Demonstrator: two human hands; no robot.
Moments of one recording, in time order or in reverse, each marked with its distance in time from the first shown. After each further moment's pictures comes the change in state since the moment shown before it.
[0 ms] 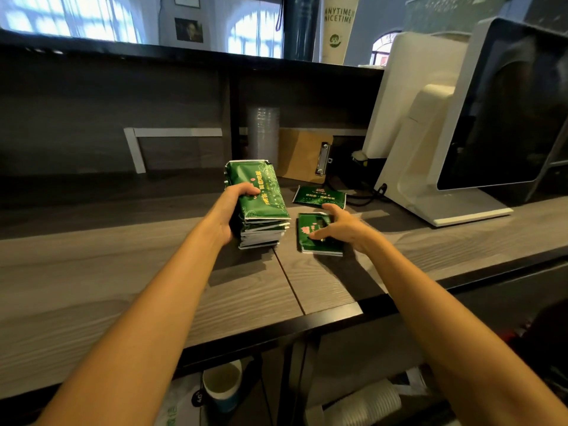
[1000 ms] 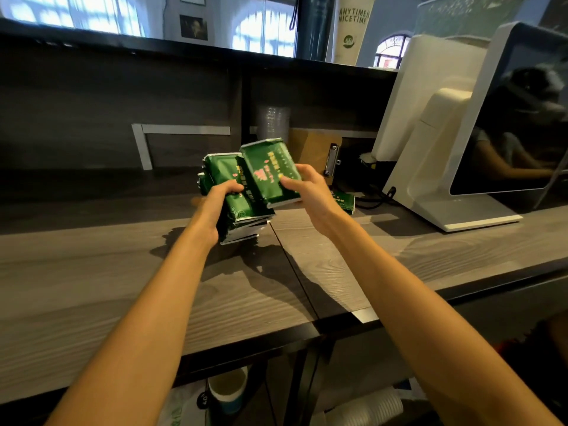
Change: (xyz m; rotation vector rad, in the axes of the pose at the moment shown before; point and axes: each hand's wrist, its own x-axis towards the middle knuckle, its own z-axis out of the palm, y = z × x) left_hand 0.016 0.002 -0.047 -0.028 0.199 0.143; right_hand -0.009 -0.084 0.048 0.587 0.057 -0.348
